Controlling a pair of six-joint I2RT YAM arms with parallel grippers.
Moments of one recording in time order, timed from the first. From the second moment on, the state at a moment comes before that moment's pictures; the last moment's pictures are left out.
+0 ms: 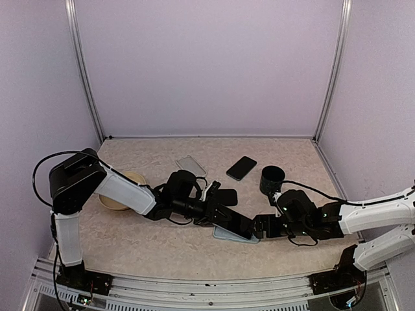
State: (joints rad) left arm -0.91 2.00 0.99 0.51 0.62 -0.92; right arm 0.97 1.20 0.47 -0.05 0.15 0.76
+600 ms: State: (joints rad) left arm -0.93 2.01 1.02 0.43 0.57 -0.98; right arm 0.97 1.25 0.47 0.00 0.11 0.78
